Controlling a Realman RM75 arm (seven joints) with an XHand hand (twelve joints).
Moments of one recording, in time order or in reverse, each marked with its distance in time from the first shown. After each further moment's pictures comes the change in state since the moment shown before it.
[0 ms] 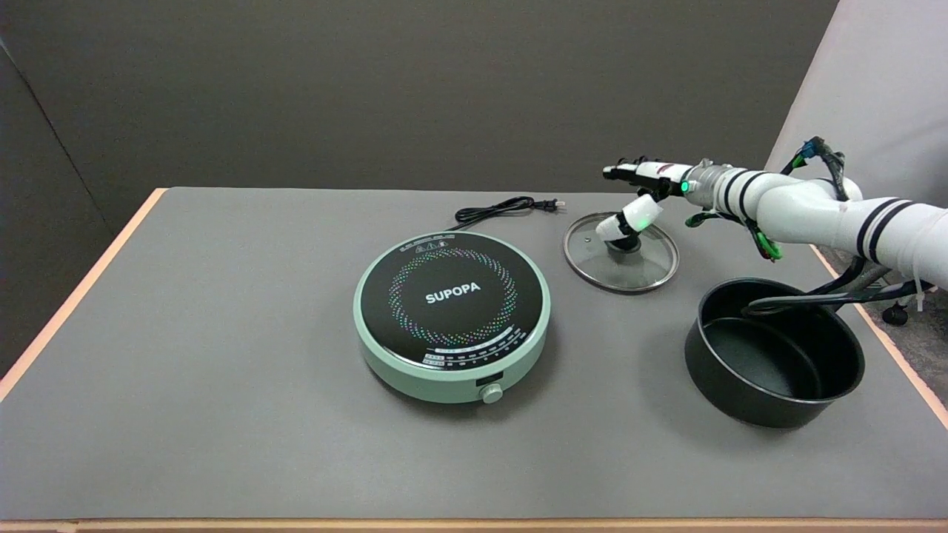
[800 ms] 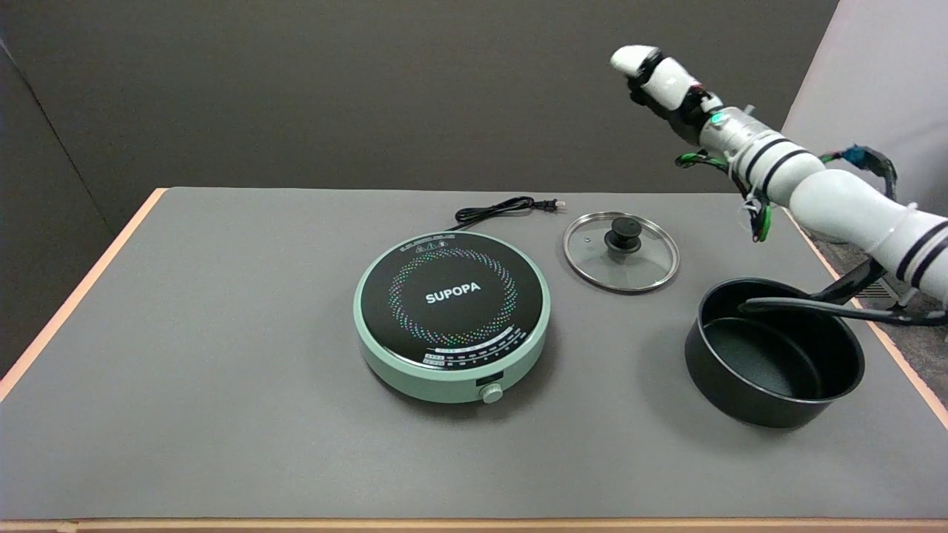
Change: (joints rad) arm -0.299 0.100 0.506 -0.342 0.364 0.262 0.021
